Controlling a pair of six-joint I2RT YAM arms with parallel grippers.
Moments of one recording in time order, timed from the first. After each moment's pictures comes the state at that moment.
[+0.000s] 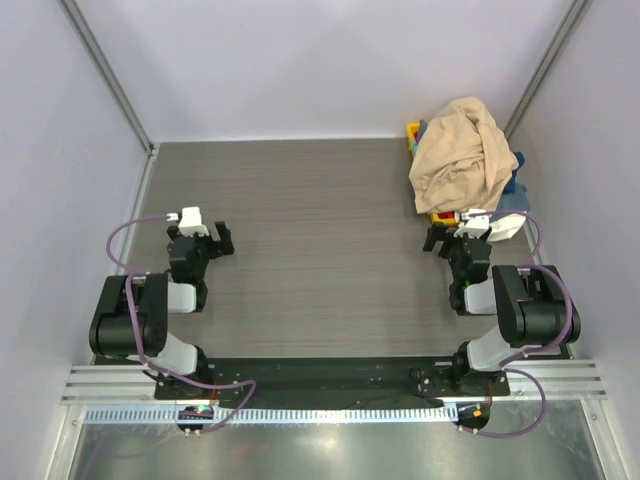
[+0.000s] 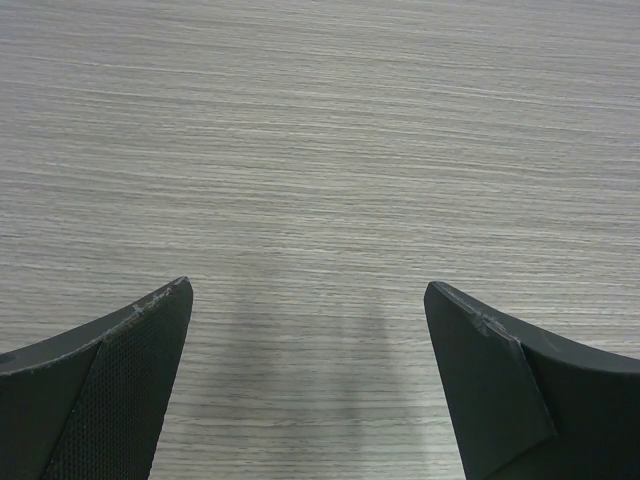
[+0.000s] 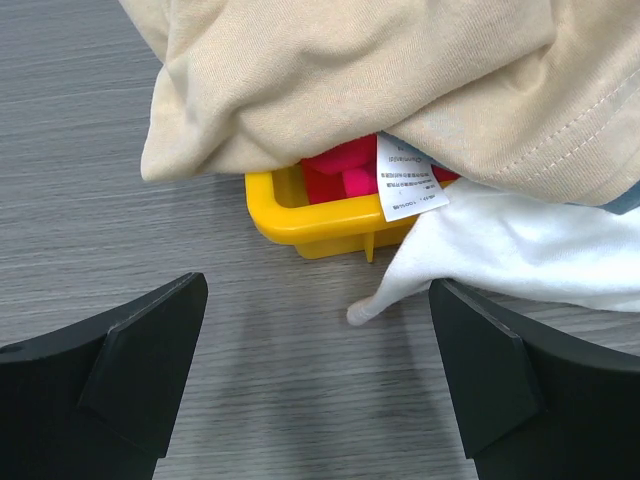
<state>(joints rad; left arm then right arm) 0.04 1.51 0.29 1.00 0.03 -0.08 -0.02 1.54 0.24 1.13 0.04 0.08</state>
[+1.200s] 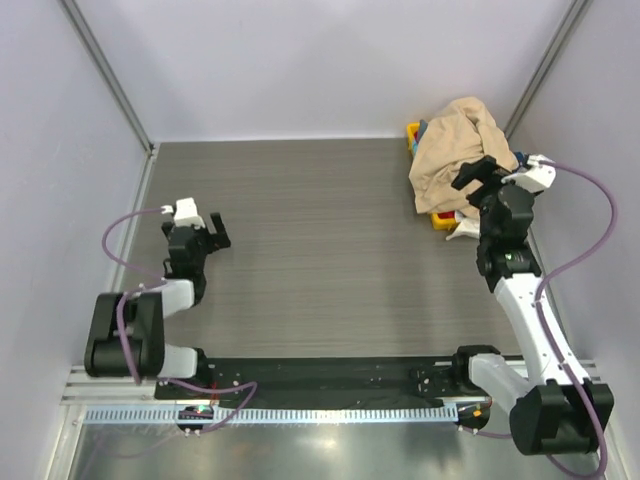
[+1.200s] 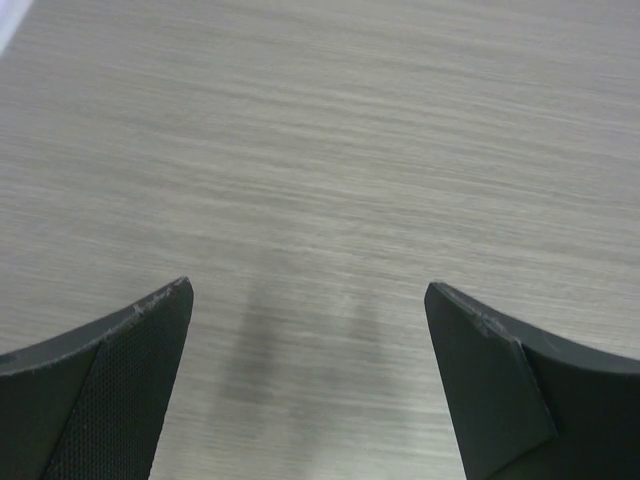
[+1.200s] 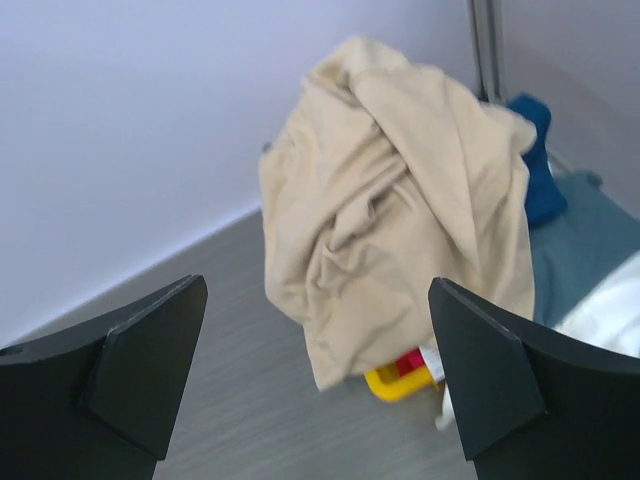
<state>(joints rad) 0.02 1.43 0.33 0.84 -0.06 -0.10 0.02 0.95 0.75 0.20 0.26 0.42</state>
